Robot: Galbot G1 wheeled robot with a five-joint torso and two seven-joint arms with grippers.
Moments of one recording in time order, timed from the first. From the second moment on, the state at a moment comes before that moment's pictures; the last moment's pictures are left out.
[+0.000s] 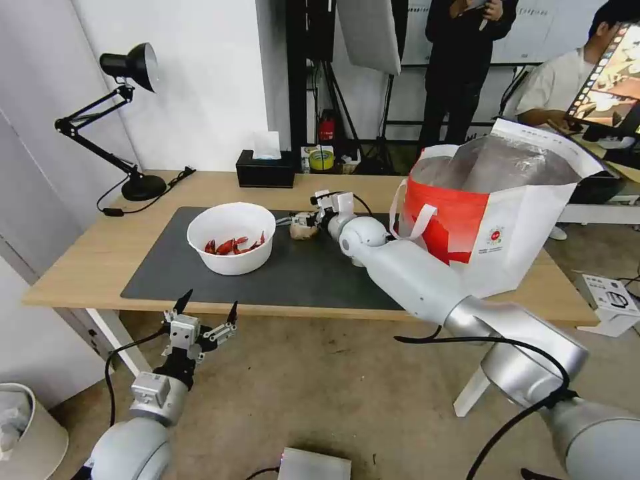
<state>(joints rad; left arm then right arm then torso) 1.54 -0.94 -0.40 -2.08 -0.30 -0.07 -0.24 -0.08 1.41 -0.49 0.85 0.91 -0.28 0.07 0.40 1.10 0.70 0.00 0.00</state>
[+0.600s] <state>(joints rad) 1.56 -0.94 -0.41 -2.09 -0.30 -0.08 -0.24 -0.08 1.45 -0.46 0.77 0.86 -0.27 0.00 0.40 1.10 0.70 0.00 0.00</state>
